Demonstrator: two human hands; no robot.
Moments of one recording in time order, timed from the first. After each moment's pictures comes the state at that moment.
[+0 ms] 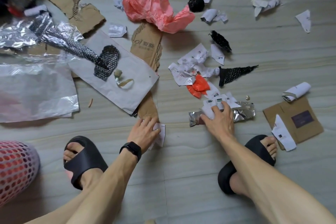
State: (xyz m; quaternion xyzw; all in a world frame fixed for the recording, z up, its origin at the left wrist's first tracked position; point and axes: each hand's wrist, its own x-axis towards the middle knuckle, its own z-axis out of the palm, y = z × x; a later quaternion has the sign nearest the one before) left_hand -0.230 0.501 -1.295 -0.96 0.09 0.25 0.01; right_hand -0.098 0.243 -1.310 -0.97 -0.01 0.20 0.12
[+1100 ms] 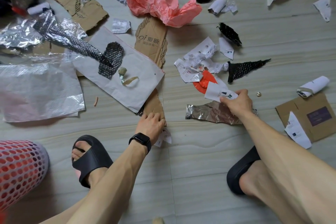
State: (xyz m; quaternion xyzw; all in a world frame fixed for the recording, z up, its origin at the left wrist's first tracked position) left_hand -0.210 0.500 -1.299 -0.96 0.03 0.29 -0.01; right_hand -0.025 0.234 -1.318 -0.93 0.17 0.23 0.23
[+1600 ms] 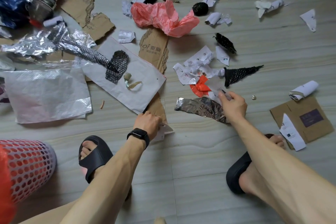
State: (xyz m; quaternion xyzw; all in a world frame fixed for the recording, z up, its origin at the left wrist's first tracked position) left_hand -0.205 0.514 -1.275 -0.95 -0.02 0.30 -0.03; right_hand -0.058 0.256 -1.290 -0.91 0.16 0.14 0.37
